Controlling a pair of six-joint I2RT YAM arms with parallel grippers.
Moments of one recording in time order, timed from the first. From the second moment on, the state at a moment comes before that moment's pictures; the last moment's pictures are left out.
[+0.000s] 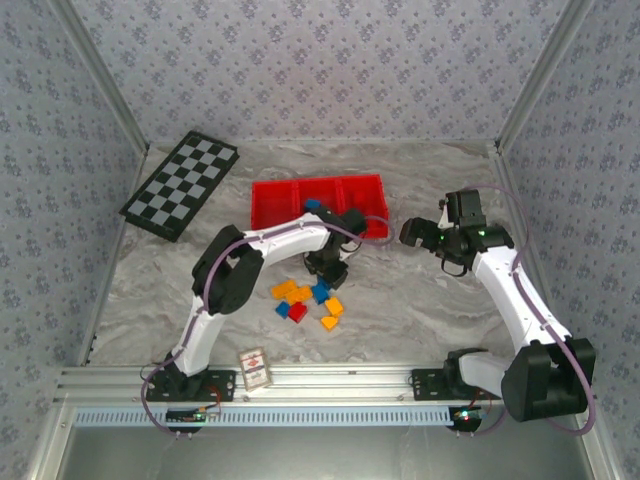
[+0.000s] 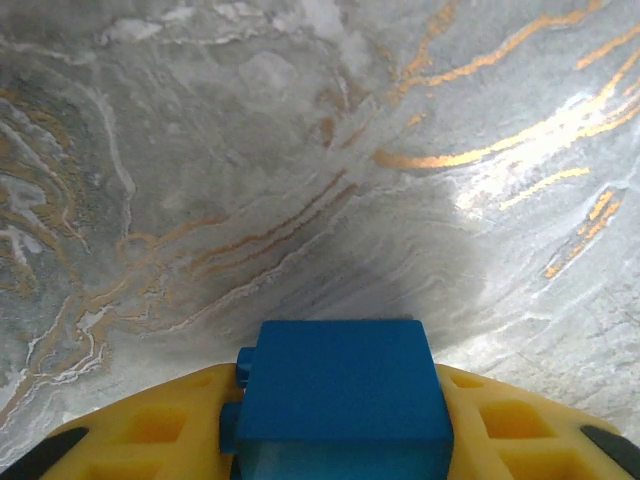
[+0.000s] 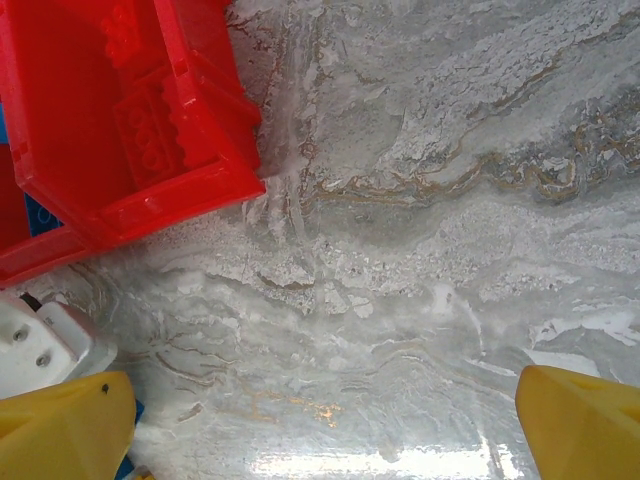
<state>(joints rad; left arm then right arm) -0.89 2.15 1.69 -1.08 0.02 -0.14 0.13 1.17 0.94 -0.74 -0.14 0.43</state>
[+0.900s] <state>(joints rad) -0.67 2.41 2.60 -1.25 -0.14 -0.11 0.11 1.13 0.93 -0.76 -0.15 0.43</state>
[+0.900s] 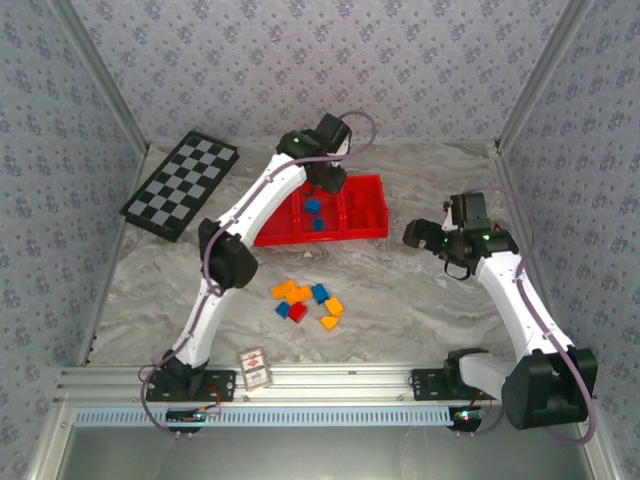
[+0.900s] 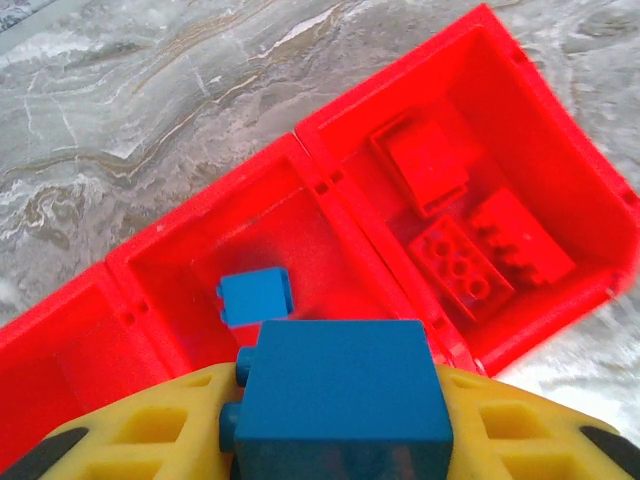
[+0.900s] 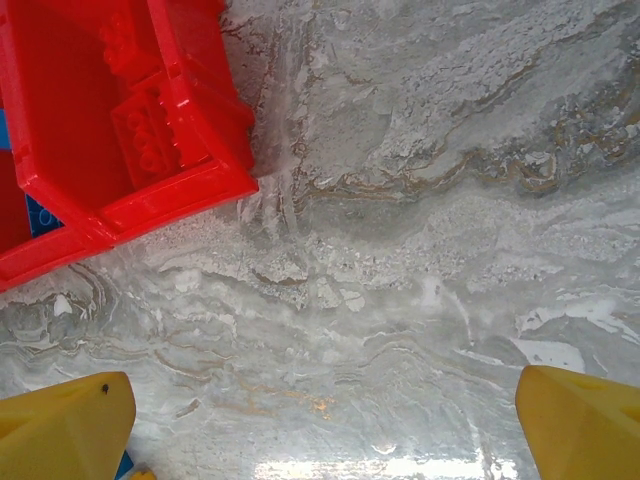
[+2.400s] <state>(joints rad) -0.65 1.89 1.70 -0.85 0.04 -0.09 0.07 1.12 0.90 -0.76 -0.13 0.46</state>
